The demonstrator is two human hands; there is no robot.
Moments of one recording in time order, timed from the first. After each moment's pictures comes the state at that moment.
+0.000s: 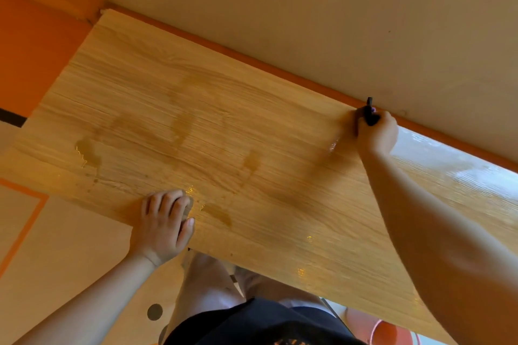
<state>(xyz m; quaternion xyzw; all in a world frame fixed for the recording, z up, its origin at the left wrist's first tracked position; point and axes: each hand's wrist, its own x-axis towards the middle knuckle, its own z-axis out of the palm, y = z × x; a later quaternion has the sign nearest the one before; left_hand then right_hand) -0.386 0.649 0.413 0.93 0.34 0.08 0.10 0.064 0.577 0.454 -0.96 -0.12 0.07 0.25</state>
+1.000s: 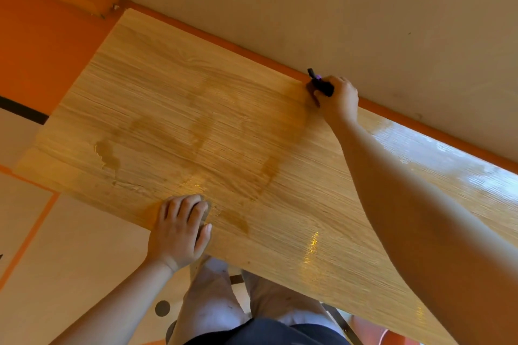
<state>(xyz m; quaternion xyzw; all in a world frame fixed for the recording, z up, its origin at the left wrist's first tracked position) -0.390 0.650 0.403 0.94 0.32 0.10 0.10 0.018 0.693 0.457 -0.88 -0.37 0.13 0.26</state>
